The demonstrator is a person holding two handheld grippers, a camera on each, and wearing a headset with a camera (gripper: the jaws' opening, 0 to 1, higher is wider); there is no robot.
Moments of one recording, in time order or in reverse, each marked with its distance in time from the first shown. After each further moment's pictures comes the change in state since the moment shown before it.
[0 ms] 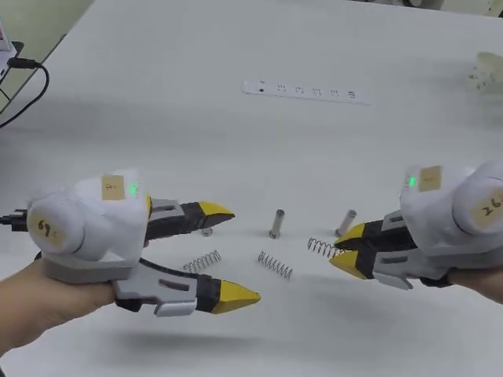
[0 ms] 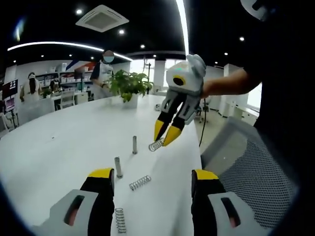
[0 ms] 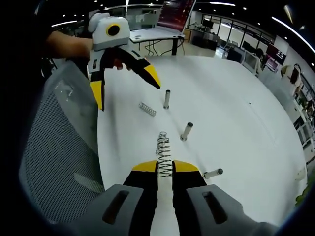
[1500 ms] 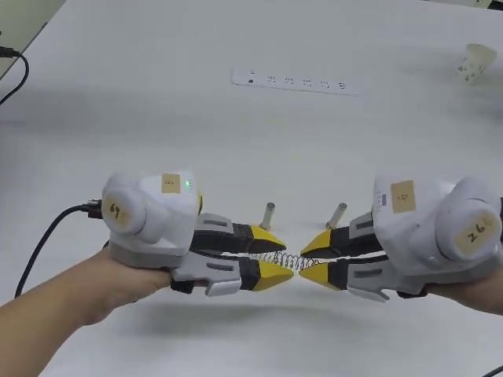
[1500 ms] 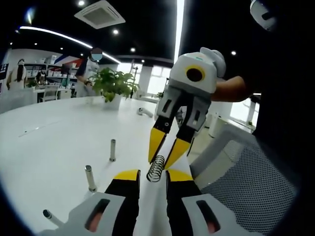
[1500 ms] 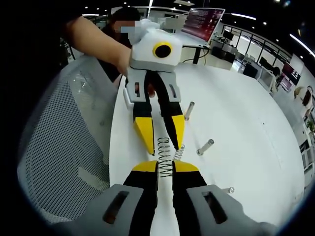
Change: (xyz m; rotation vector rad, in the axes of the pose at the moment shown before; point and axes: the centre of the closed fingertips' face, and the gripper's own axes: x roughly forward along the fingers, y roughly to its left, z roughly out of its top) left arm 0.054 -0.019 -0.004 -0.082 -0.055 -0.180; right arm 0.010 0.030 0.015 -0.139 -0.042 0.093
